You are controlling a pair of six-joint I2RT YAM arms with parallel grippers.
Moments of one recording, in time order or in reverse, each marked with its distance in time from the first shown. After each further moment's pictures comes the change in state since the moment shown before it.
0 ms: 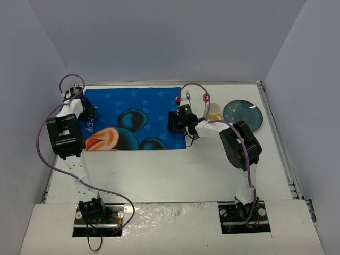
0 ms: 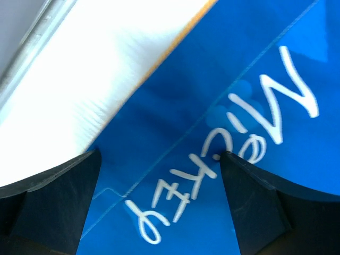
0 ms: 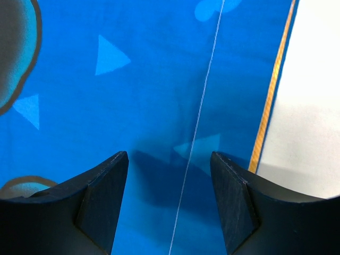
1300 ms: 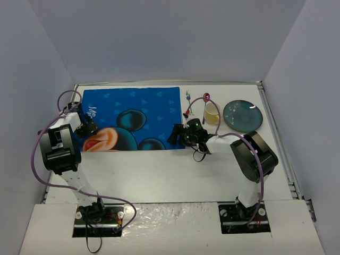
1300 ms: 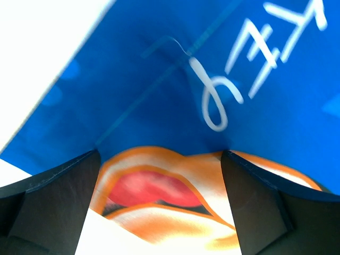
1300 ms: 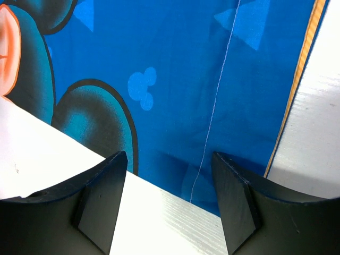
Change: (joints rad) left arm 0.038 -0.300 -0.439 -0.004 0.082 -0.053; right arm 0.014 -0.232 -0.401 0.234 -0.216 0.185
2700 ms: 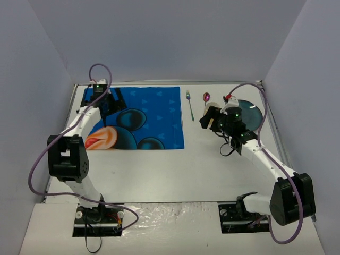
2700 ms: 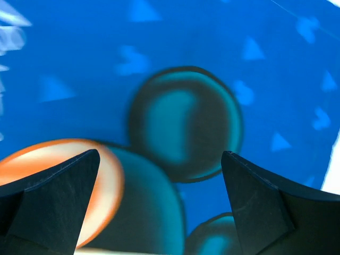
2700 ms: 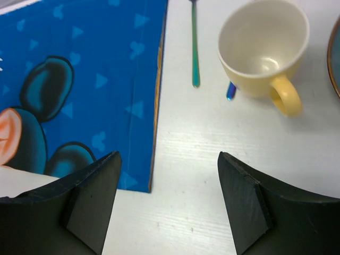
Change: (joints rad) left arm -0.329 -0.173 0.093 0.181 0.173 0.086; right arm -0.288 -0.540 -0.023 -0.343 0.127 -0.158
